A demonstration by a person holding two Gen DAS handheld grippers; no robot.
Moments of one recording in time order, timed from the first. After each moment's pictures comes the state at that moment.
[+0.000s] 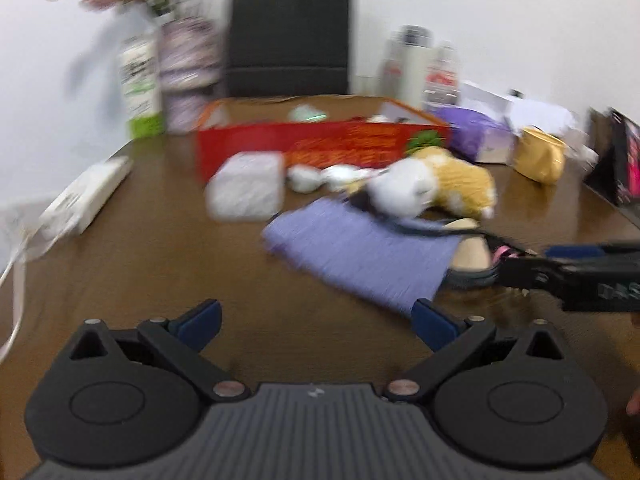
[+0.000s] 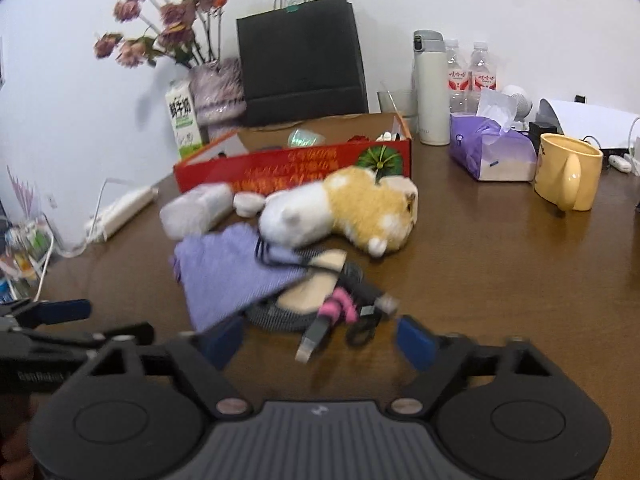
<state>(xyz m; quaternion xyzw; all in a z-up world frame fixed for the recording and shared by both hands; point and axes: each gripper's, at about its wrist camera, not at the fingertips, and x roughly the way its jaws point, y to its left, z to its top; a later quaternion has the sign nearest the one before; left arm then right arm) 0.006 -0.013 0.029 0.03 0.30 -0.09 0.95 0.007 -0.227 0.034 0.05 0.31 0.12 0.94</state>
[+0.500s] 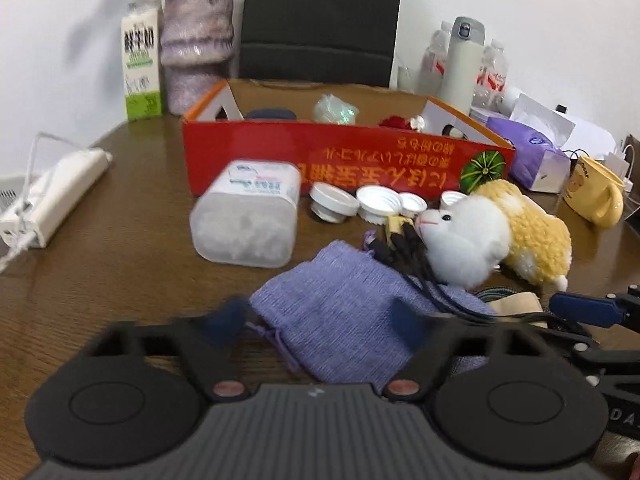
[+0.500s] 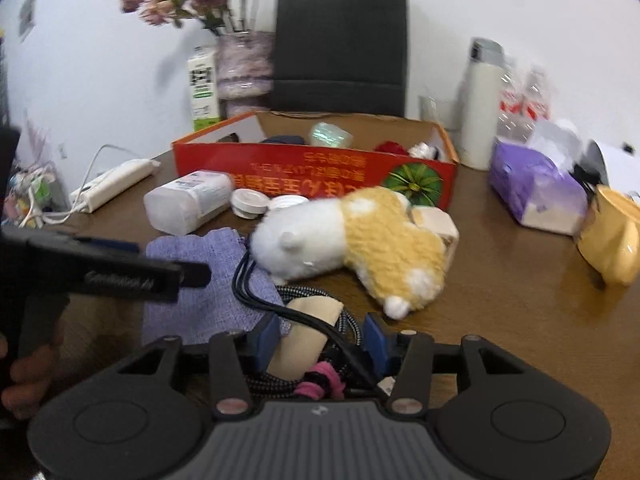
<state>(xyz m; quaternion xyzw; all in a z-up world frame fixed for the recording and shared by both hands) 0.092 -0.009 0.014 -0.02 0.32 -0.04 0.94 0.057 -0.201 0.019 -0.05 0.30 0.15 0.94</state>
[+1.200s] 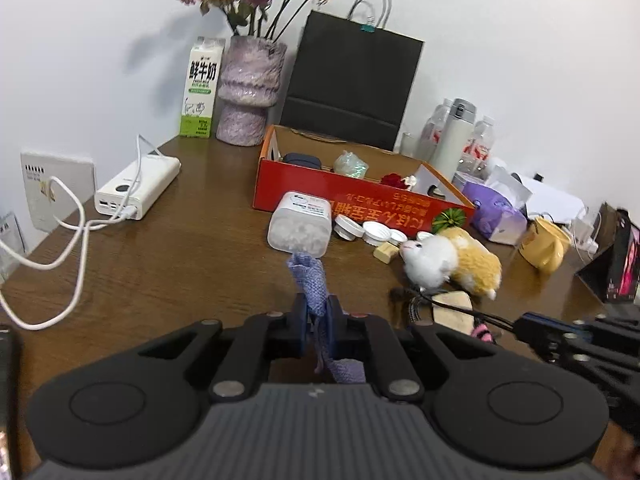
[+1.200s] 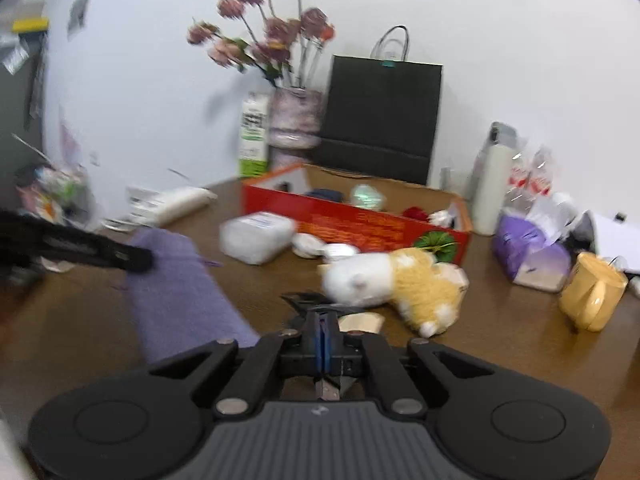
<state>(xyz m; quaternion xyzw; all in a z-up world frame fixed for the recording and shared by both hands) -0.031 0.041 0.070 -0.10 0.27 -0.04 0.96 -0.055 -0.183 0.078 -0.07 0.23 0.20 0.95</state>
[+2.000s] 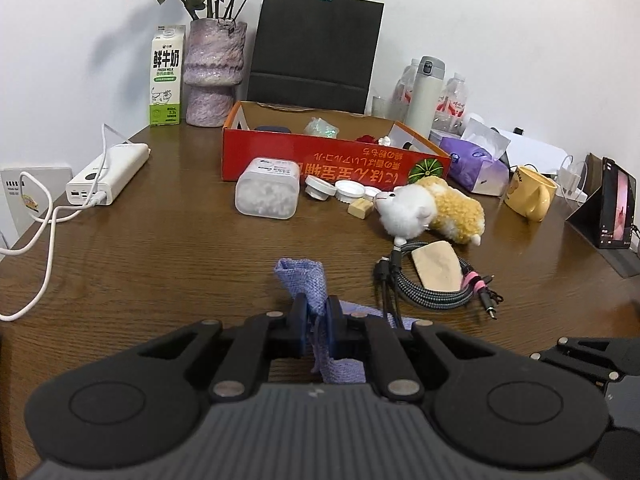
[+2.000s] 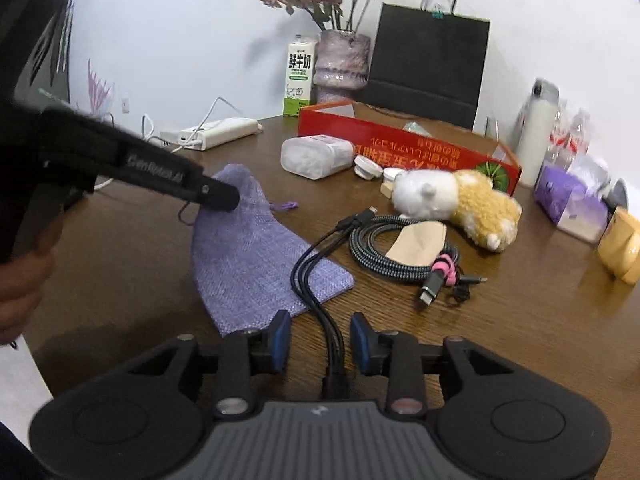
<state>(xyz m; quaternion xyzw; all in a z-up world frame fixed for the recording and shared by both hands) -0.033 0.019 0.043 -0.05 0.30 -0.07 0.95 -0.064 -0.158 0.019 -0.08 0.31 0.23 0.92</state>
